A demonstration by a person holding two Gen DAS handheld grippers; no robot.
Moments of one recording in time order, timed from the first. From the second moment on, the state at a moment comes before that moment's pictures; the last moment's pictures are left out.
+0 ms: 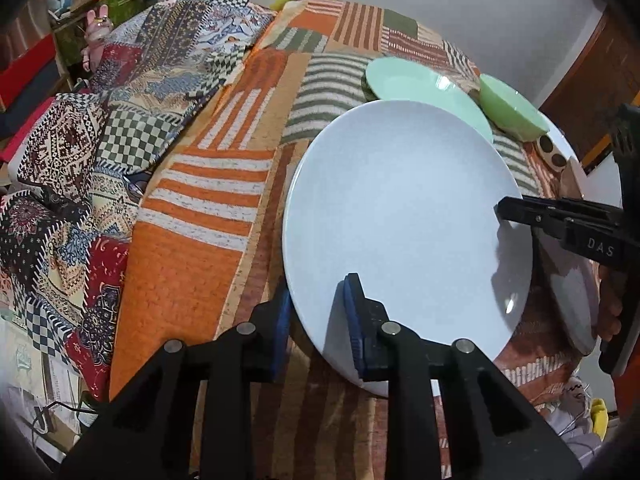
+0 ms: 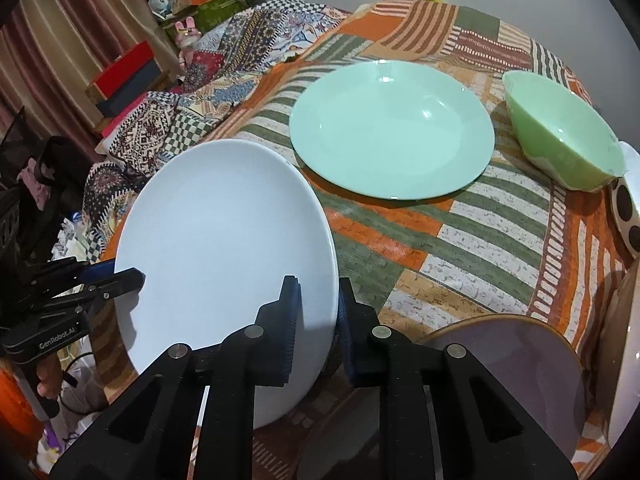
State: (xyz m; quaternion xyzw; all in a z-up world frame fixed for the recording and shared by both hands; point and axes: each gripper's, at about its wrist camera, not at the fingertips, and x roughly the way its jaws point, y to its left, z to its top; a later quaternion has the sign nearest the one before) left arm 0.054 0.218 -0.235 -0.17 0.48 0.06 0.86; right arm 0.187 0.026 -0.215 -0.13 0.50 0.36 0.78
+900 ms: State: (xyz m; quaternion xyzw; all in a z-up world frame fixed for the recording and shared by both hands) left arm 0.055 0.154 -0.156 -0.11 0.41 0.02 0.90; right arm 0.166 -0.047 -0.161 -0.07 0.44 0.34 0.83
